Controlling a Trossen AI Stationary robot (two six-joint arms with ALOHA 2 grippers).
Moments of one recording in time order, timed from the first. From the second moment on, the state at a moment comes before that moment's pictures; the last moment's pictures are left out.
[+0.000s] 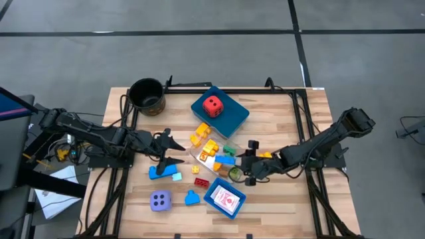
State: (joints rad) left arm -0.23 0.90 0.59 -0.10 -0.15 -0.23; right arm 0.42 1.45 0.78 -0.14 0.56 0.17
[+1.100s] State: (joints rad) left arm -0.25 1.06 0.59 -0.32 -0.17 -0.39; right arm 0.43 1.45 0.78 -0.18 0.57 0.18
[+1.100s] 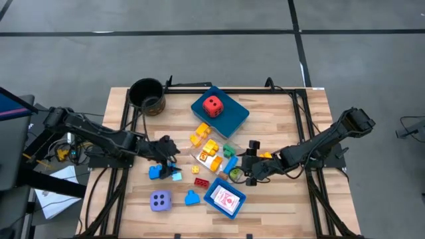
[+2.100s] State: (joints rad) left arm -0.33 1.06 0.28 -0.11 -0.20 -0.55; right arm 0.42 1.45 0.78 -0.18 0.55 0.20
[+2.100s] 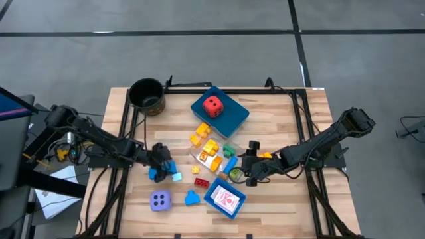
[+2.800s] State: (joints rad) left arm -0.33 1.06 0.23 -0.08 -0.32 -0.54; right arm 0.42 1.45 0.78 -0.19 0.55 0.20
